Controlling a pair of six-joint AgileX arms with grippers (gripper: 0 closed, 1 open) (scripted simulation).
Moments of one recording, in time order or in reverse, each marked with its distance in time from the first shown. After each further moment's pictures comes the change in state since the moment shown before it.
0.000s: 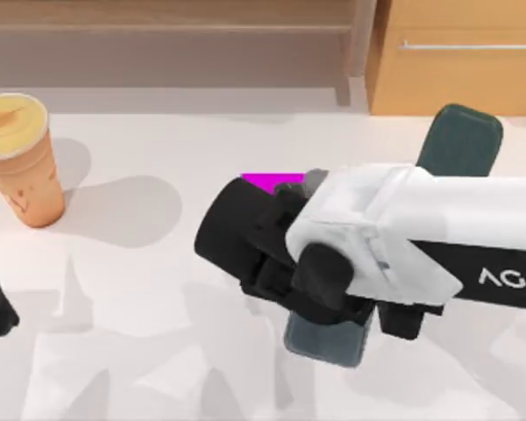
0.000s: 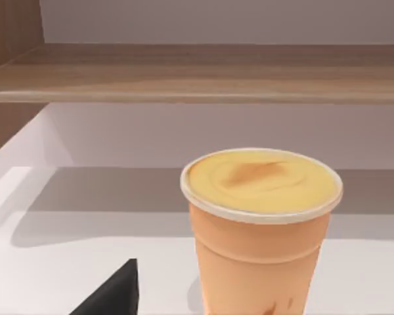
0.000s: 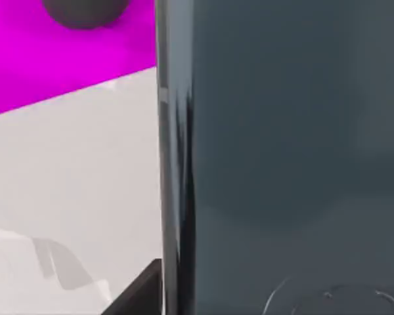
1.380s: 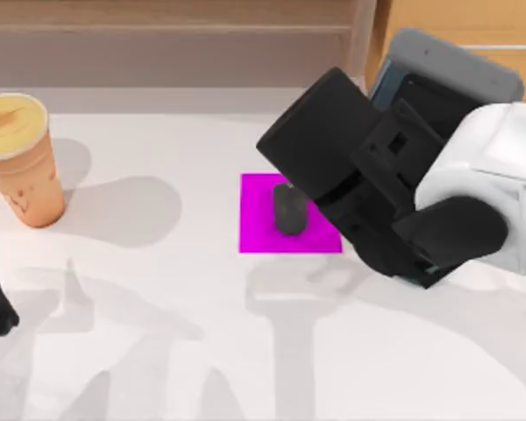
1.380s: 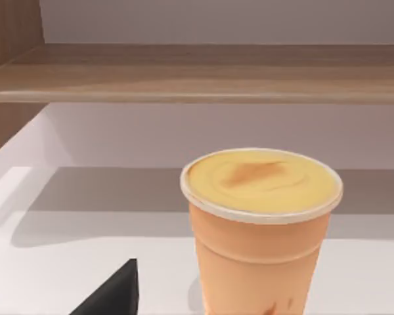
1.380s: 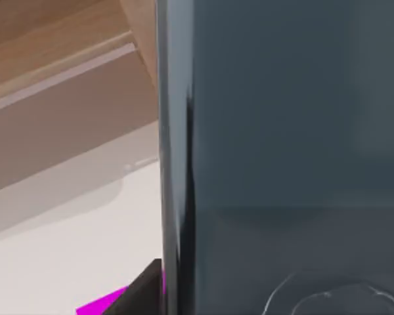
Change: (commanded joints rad) left arm 0.000 0.000 0.000 0.000 0.000 0.000; right arm -0.036 -0.269 -0.040 0.197 0.429 -0.119
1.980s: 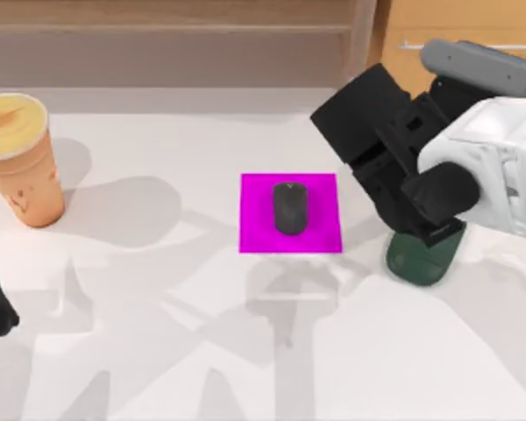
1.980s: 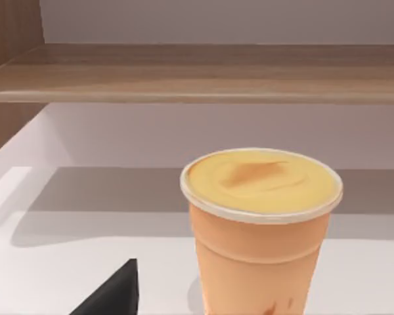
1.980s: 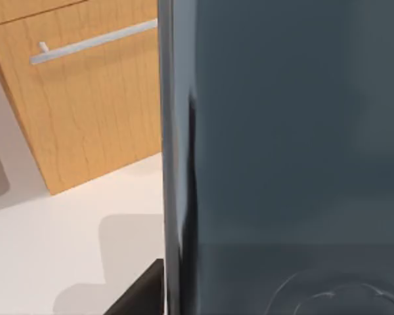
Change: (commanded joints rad) left arm 0.000 0.000 0.000 0.000 0.000 0.000; right arm -0.220 0.126 -0.090 0.158 0.066 -0.192
